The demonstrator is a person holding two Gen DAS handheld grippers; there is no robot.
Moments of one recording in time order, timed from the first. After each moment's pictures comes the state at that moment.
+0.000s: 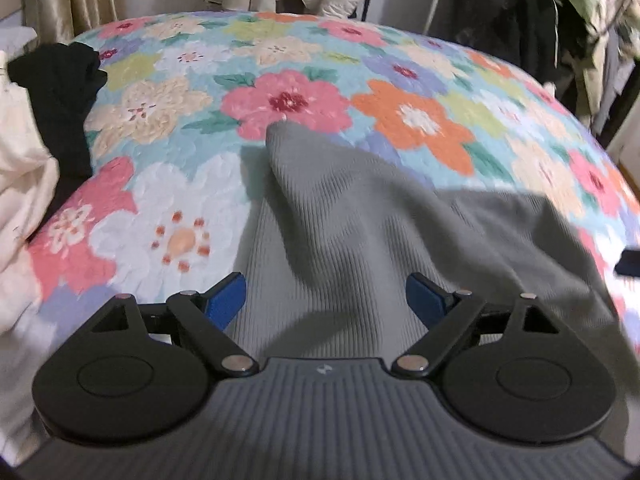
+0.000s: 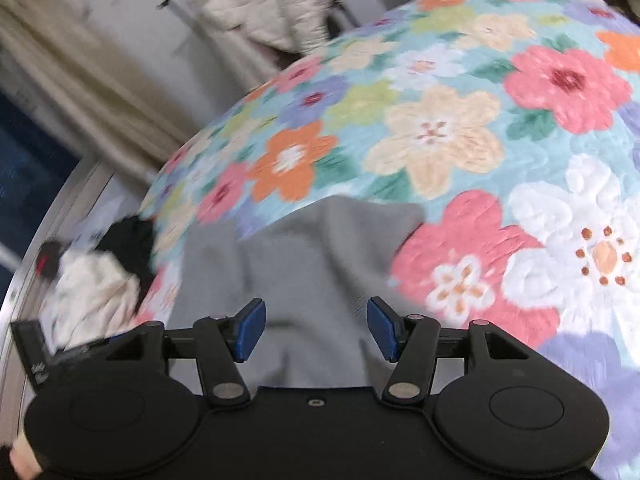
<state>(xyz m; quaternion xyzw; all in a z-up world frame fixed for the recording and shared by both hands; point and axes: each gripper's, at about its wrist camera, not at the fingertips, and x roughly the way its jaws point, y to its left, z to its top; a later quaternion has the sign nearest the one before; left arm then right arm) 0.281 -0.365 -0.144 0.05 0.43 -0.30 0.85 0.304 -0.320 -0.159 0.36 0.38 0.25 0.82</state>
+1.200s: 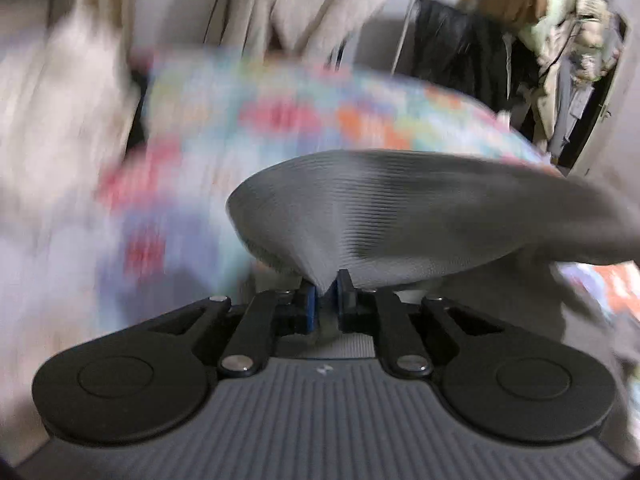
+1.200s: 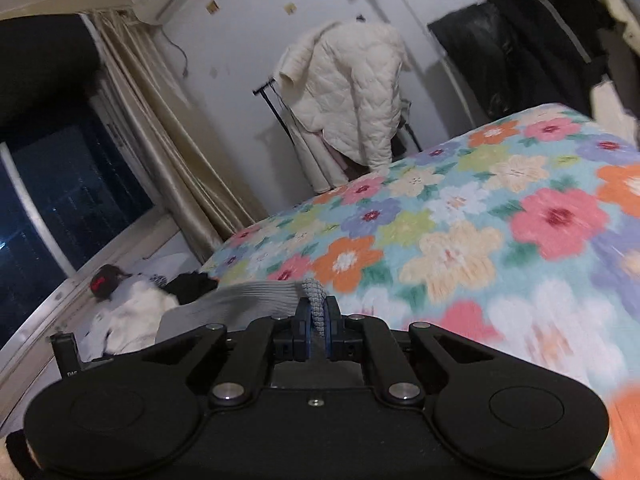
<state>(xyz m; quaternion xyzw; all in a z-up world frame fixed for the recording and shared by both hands) 0.119 -0.213 -0.116 0.00 0.38 -0.33 0.86 0.140 -0.408 -0.116 0.33 0.19 0.29 0.88</state>
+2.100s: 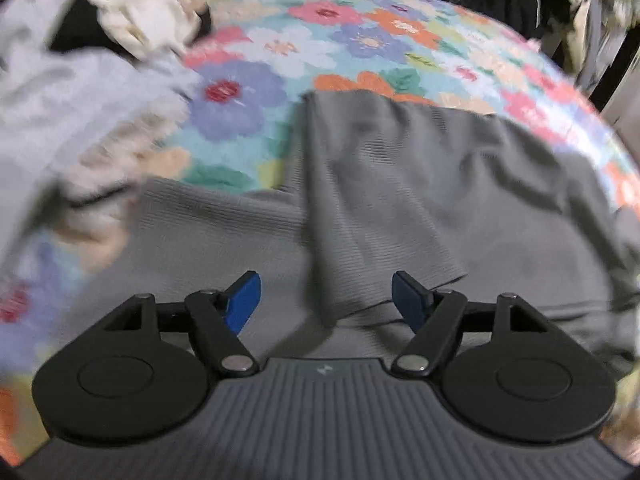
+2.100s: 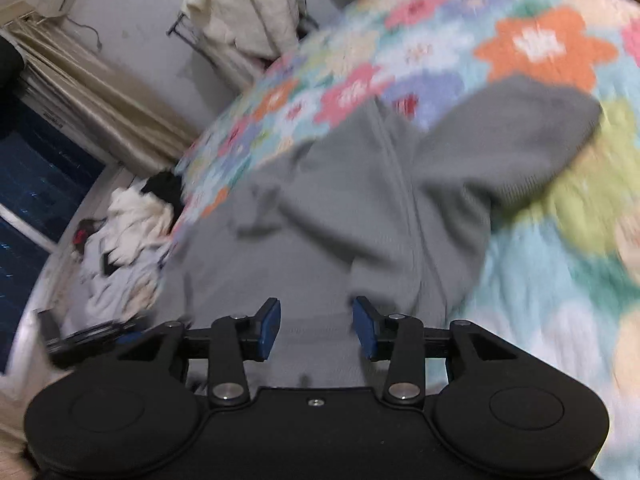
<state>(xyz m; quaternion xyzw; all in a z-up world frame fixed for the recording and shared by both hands) 0.035 -0.140 -0.125 0.09 0.46 -0.26 0.84 -0.067 -0.394 -0.224 0.41 0.35 0.26 0.80</state>
